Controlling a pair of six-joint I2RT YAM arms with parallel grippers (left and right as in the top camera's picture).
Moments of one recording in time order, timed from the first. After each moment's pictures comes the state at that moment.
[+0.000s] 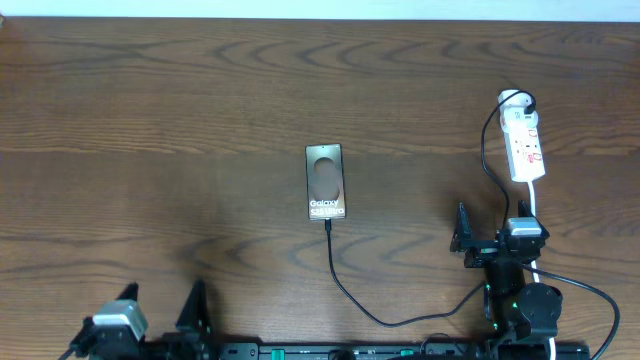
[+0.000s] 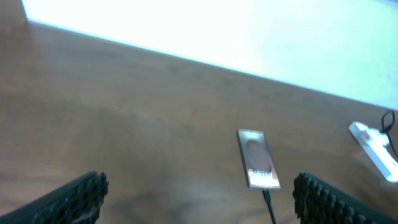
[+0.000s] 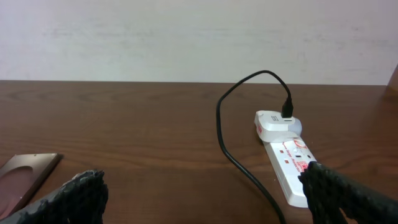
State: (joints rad) left arm 0.01 0.00 0.89 -1.15 0.10 -0.23; right arm 0.02 0.01 0.01 -0.07 -0.03 -0.01
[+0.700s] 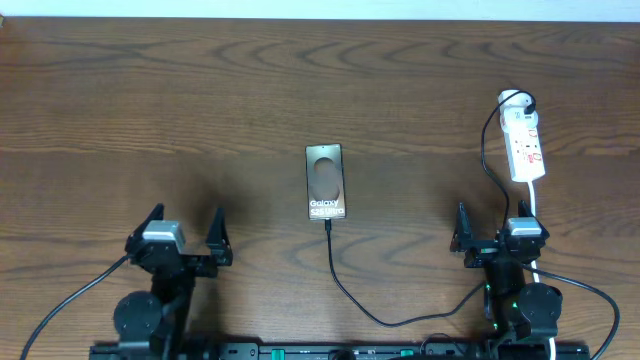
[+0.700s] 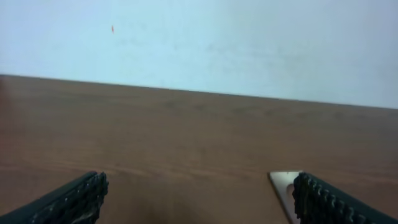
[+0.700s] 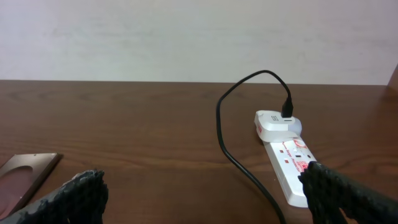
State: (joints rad) left arm 0.00 0.00 0.23 -0.32 0.10 -0.12; right arm 0.02 0.01 0.01 -0.07 -0.03 -0.01
